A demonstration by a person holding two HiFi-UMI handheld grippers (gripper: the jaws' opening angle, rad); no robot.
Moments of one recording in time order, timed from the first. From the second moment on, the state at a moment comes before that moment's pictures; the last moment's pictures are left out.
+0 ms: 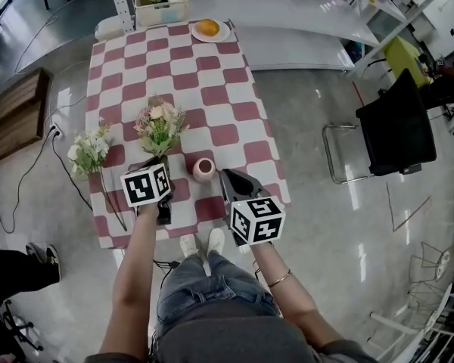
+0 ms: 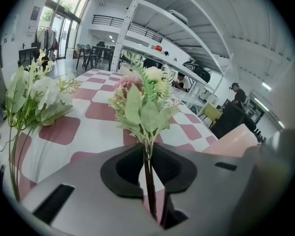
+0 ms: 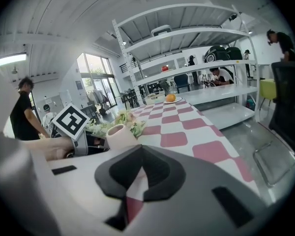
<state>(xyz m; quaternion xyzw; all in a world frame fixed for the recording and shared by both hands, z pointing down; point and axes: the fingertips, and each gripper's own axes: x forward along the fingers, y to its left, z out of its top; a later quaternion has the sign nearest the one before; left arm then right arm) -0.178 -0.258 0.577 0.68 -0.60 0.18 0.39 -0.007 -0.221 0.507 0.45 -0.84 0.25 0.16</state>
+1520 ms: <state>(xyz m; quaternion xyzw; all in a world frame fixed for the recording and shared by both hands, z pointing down) -0.069 -0.270 0.312 0.86 -0.44 -0.12 0.21 0.005 -0.211 0.425 0.44 -0.88 0.15 0.10</state>
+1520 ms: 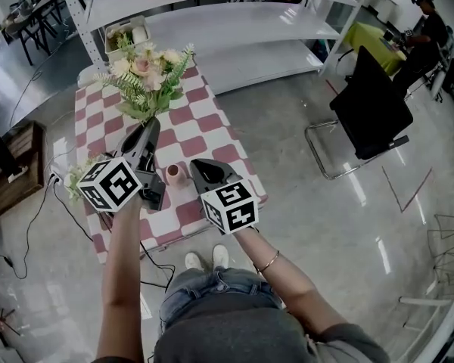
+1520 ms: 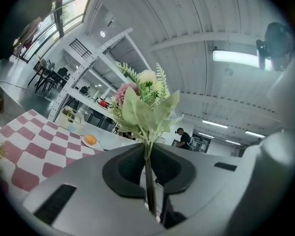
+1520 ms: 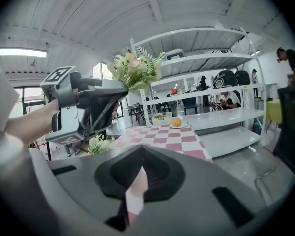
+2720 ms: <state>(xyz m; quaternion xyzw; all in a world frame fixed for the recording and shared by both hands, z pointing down) -0.035 -0.336 0.326 0.87 -0.41 -0.17 0.21 0.022 -0.255 0.442 0.43 -0.88 0.16 0.11</state>
